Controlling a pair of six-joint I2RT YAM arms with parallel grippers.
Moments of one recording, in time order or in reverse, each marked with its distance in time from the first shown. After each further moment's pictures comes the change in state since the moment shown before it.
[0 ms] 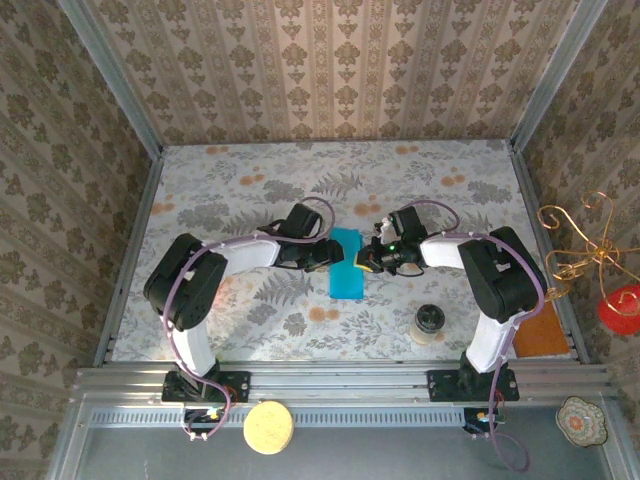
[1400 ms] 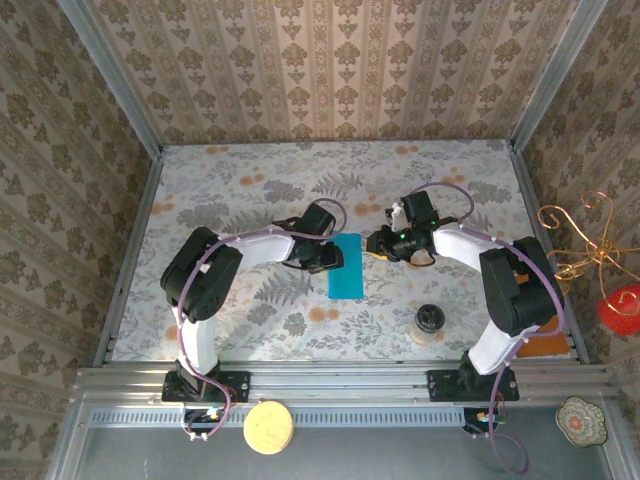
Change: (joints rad) left arm -0.048 0.117 0.128 -0.172 -0.104 0.030; right arm -0.060 -0.114 0.100 -0.271 0.105 -0.192
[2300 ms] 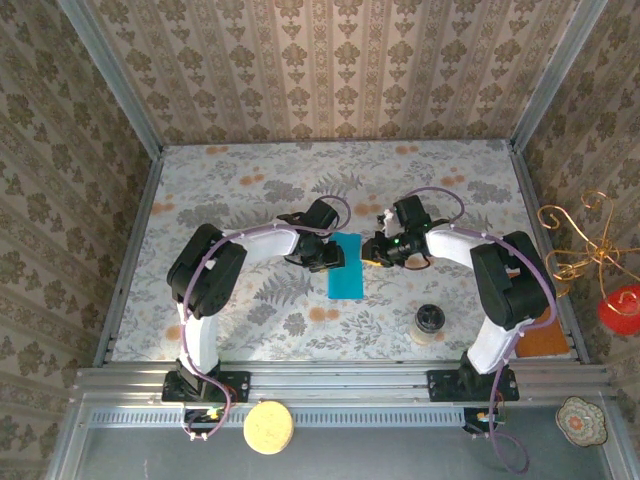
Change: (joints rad) left arm -0.001 0.046 0.080 -0.104 0.004 0.041; right arm 0.041 0.056 0.000 0.007 -0.042 -0.016
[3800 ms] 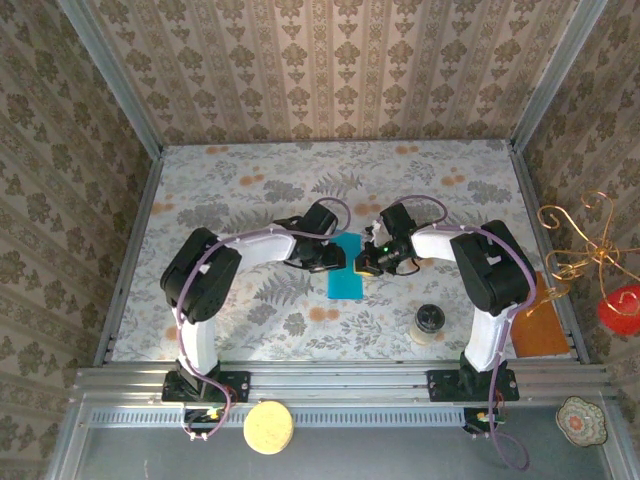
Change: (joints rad) left arm -0.006 -0.088 -0.074 0.069 -0.024 0.027; right arm 0.052 0.133 0.018 0.012 0.003 -0.032
